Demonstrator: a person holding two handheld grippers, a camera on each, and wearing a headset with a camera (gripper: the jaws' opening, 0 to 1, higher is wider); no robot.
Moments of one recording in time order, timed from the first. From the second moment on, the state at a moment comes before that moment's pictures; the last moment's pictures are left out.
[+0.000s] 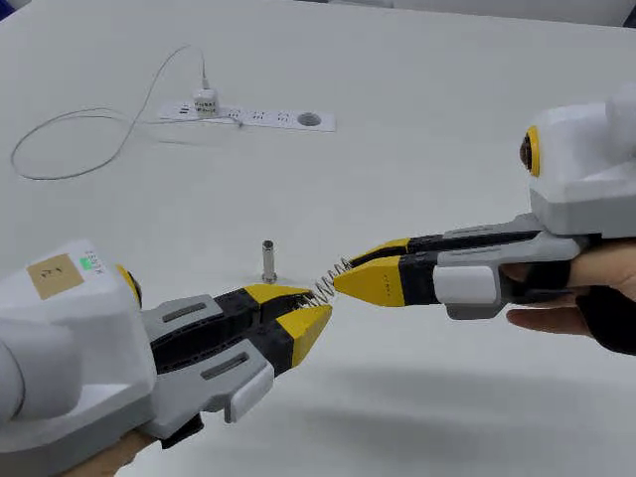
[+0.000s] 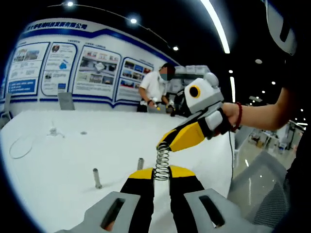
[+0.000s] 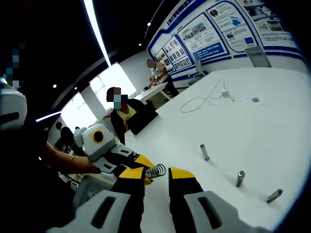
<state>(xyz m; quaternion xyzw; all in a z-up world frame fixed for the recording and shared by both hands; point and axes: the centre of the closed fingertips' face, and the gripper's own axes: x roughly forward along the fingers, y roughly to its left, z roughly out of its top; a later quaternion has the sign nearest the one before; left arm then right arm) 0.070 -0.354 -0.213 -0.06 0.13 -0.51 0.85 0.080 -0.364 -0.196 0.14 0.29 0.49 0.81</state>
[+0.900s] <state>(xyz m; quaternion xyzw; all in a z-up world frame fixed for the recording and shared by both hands) 0.070 -0.359 -0.214 -0.06 0.14 -0.51 0.85 0.079 -0.354 -0.186 0.11 0.26 0.51 0.81</state>
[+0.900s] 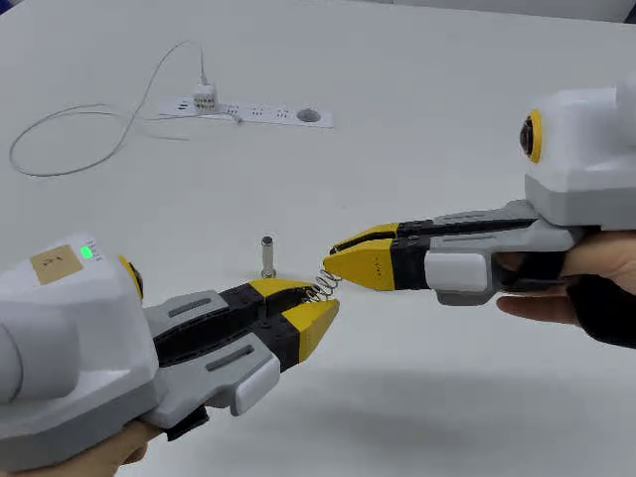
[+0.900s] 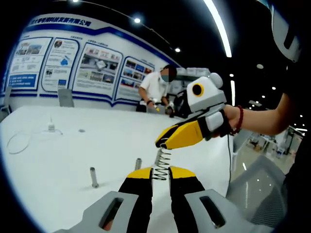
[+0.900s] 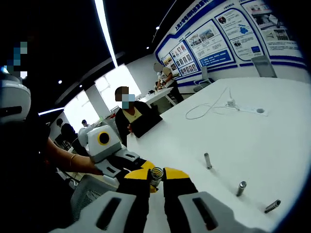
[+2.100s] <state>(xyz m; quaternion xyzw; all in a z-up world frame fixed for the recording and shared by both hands) 0.081 -0.331 -0.246 0.05 0.17 -0.46 0.87 0.134 -0.342 -0.192 0.00 0.21 0.44 0.88</state>
